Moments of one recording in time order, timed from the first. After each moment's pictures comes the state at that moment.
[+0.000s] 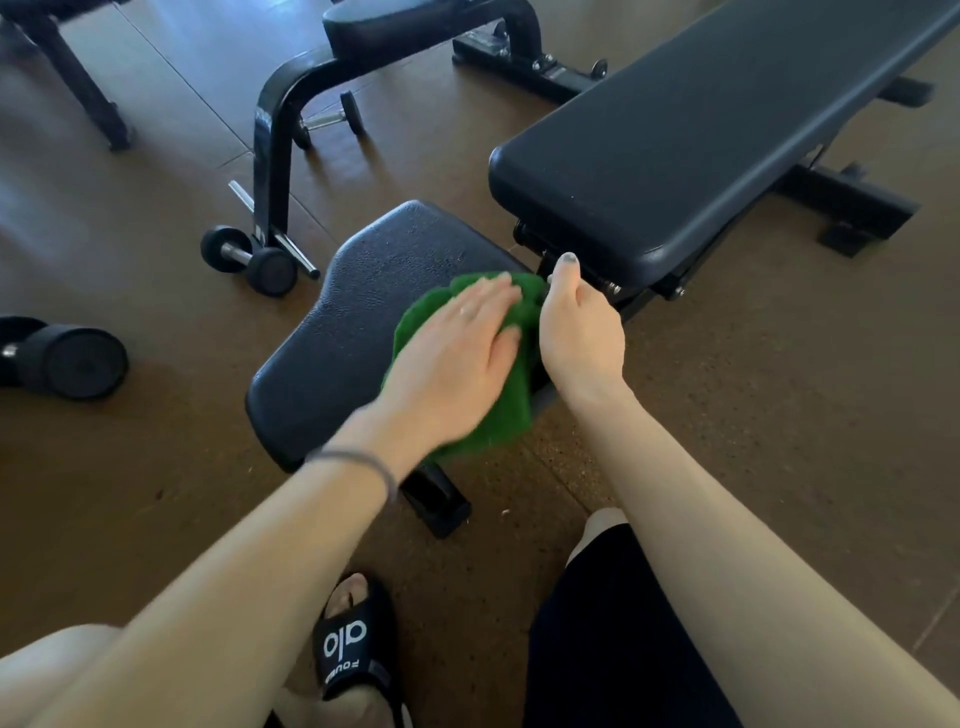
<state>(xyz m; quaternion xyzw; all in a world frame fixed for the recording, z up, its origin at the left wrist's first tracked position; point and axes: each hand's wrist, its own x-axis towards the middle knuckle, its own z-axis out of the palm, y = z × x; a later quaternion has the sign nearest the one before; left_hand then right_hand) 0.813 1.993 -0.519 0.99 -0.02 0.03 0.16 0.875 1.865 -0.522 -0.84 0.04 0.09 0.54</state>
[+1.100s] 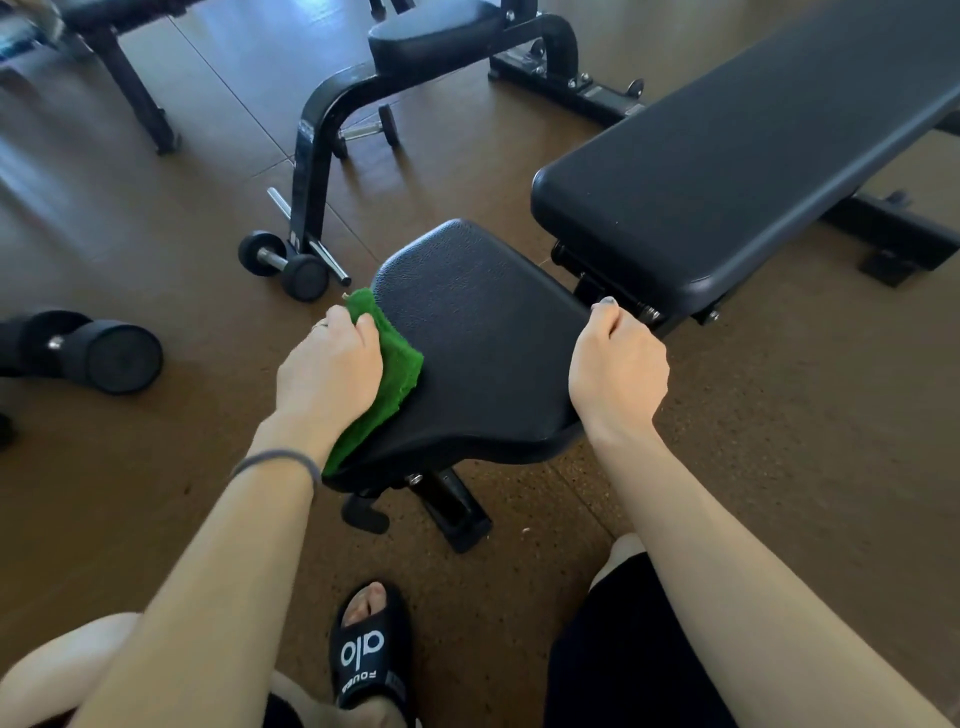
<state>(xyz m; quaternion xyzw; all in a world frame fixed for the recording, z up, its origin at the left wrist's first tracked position) 0.795 2.092 -0.501 0.92 0.37 -0.03 0.14 0.871 1.877 -0.529 -0.87 0.09 0.02 0.49</state>
